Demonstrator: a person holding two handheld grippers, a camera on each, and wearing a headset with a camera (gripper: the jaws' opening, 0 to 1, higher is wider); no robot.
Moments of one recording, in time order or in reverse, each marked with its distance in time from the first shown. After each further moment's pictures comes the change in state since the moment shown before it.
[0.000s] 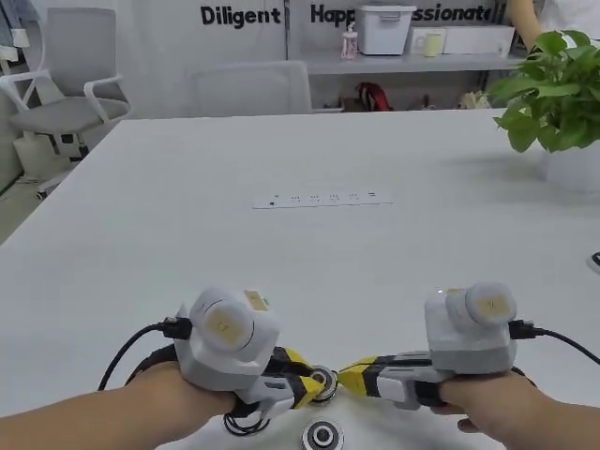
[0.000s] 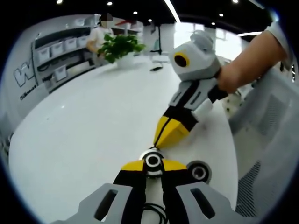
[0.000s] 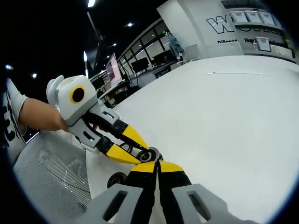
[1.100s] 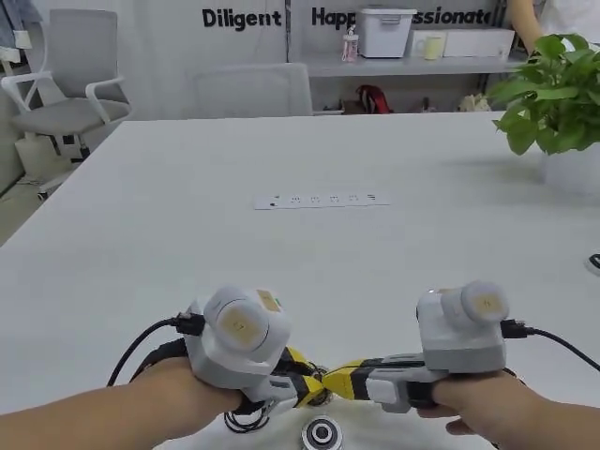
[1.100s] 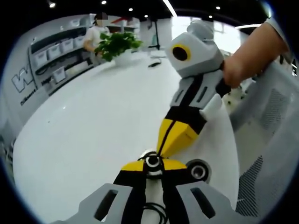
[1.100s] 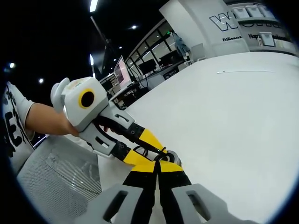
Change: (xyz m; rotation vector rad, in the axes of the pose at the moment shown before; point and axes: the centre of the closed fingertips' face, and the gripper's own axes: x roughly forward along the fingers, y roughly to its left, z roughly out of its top) left arm -0.001 -0.001 0.000 0.038 0.038 0.016; right arm 0.004 0.026 0.001 0.024 -0.003 0.085
